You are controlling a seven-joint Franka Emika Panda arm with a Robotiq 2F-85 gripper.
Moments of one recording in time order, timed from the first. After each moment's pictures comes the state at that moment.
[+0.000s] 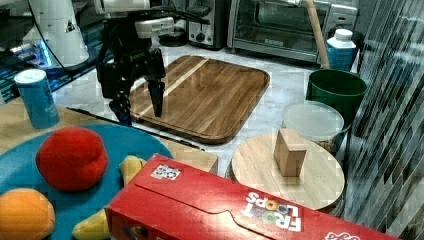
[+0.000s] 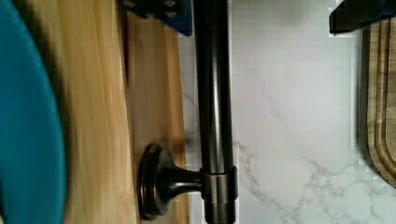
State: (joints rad) arm -0.27 0.17 -0.22 -2.42 -0.11 1.28 -1.15
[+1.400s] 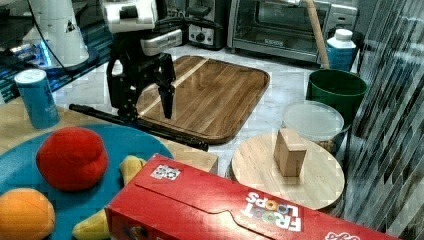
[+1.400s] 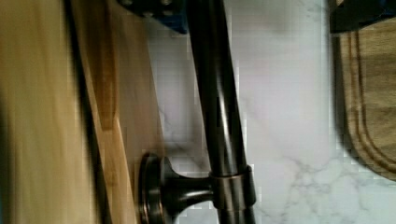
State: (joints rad) arm -0.37 0.23 -0.08 -2.34 0.04 1.16 -1.16
